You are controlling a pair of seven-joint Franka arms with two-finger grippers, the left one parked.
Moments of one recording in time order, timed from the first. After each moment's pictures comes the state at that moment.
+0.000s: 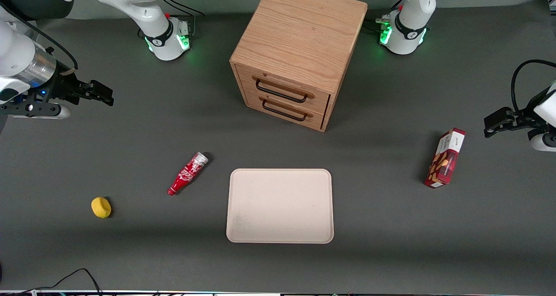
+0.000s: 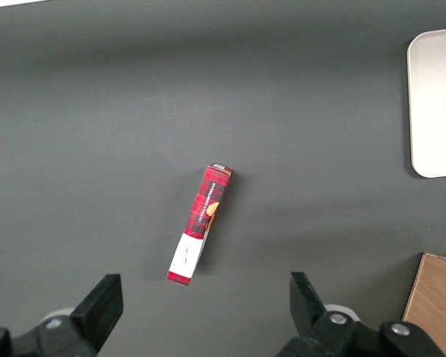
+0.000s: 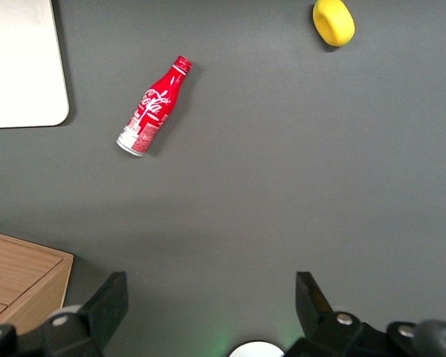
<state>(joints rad) 0.05 -0.09 0.05 -1.76 -0.01 1.57 0.17</state>
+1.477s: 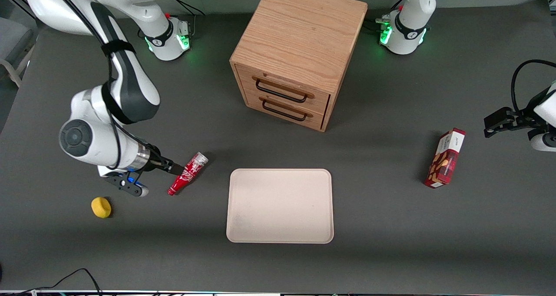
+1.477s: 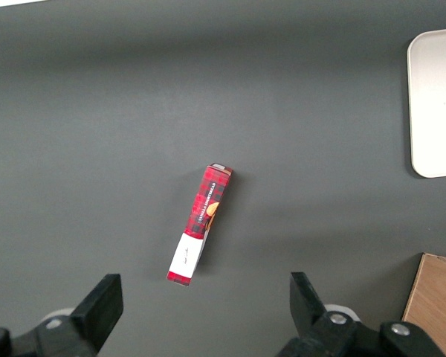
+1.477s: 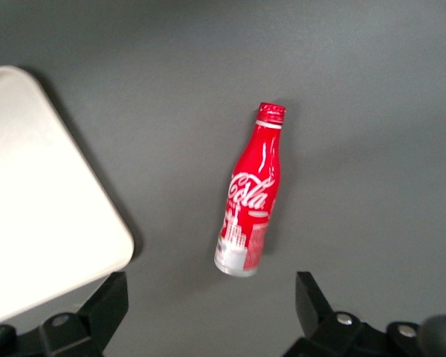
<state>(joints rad) 0.10 0.39 0.14 -1.74 0.06 2.08 0.71</state>
